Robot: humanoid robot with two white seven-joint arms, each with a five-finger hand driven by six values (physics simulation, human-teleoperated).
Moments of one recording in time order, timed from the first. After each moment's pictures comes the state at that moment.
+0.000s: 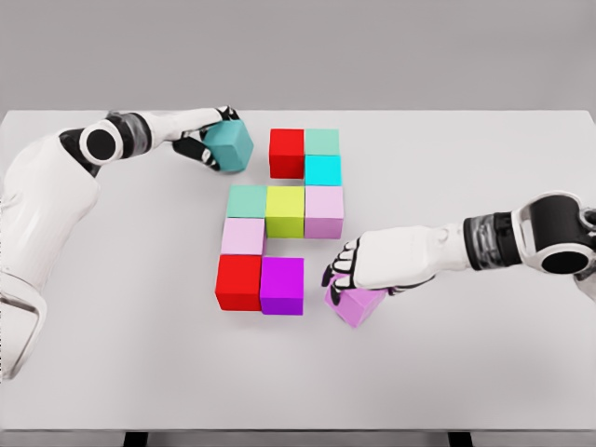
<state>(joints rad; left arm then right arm) -0.96 0.25 -0.55 -0.61 -0.44 -0.32 -0.57 -0.78 -0.83 0.98 -1.76 0.35 -0.61 0.61</state>
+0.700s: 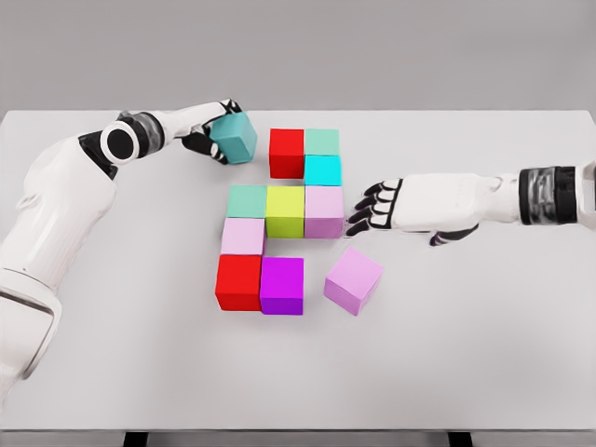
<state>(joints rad) -0.96 0.21 -0.56 -0.62 -0.44 -0.20 -0.50 -0.80 -0.91 0.84 -1.70 0.30 -0.61 0.61</state>
